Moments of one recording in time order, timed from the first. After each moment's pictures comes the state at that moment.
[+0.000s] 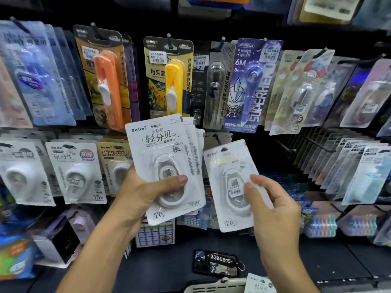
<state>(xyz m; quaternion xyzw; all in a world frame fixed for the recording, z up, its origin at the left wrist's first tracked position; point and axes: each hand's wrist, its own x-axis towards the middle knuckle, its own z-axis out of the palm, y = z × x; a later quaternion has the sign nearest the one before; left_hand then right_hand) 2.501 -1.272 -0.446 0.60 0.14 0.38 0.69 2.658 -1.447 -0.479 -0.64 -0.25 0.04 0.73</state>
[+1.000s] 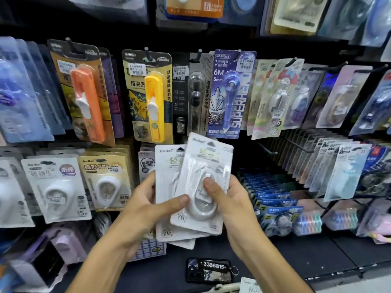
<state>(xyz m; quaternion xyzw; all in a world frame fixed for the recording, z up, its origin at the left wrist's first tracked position) 2.512 -1.286 -0.453 0.63 0.14 0.25 0.72 2.646 -1.418 -0.456 -0.47 -0.31 0.29 0.77</state>
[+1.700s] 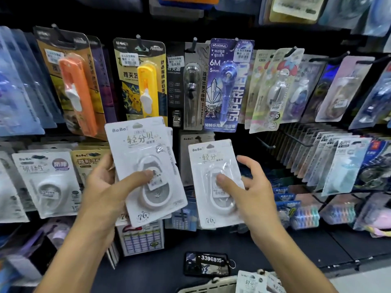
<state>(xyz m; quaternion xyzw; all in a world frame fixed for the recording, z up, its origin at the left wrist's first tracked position) 2.496 -1.272 -0.437 0.60 0.20 0.45 0.64 2.682 -1.445 -0.455 -0.64 -0.31 0.16 0.69</state>
